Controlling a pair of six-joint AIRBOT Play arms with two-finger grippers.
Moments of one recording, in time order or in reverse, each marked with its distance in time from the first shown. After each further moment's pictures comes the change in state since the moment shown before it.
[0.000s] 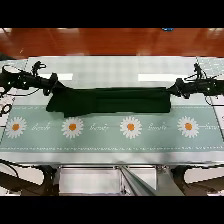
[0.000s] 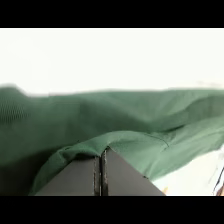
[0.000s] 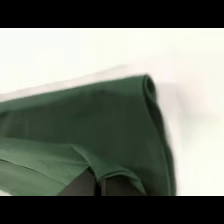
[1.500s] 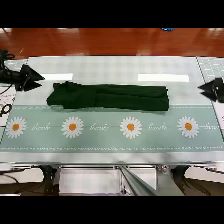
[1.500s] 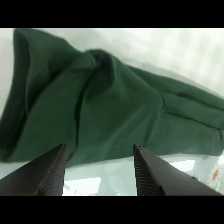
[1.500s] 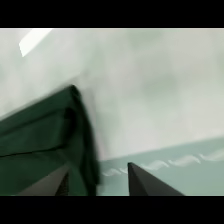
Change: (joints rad) left arm 0.182 0.277 -0.048 0.078 -0.097 0.019; right arm -0.358 0.228 -0.074 -0.074 0.102 -0.010
